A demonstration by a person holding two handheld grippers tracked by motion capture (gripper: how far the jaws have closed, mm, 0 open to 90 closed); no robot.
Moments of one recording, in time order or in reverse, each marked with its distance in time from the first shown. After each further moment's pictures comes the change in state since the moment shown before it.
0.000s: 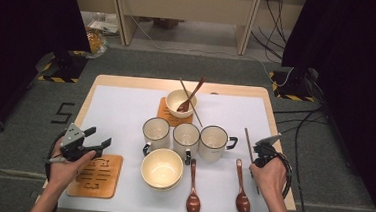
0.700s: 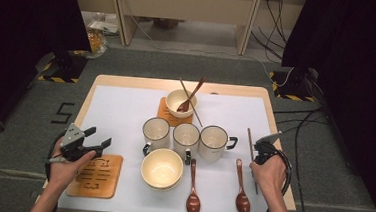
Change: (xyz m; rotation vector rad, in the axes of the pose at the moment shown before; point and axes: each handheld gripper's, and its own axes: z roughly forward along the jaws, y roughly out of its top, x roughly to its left) left arm 0.000 0.000 0.000 -0.001 -0.002 0.000; right arm -0.002 0.007 0.001 0.045 0.016 0.045
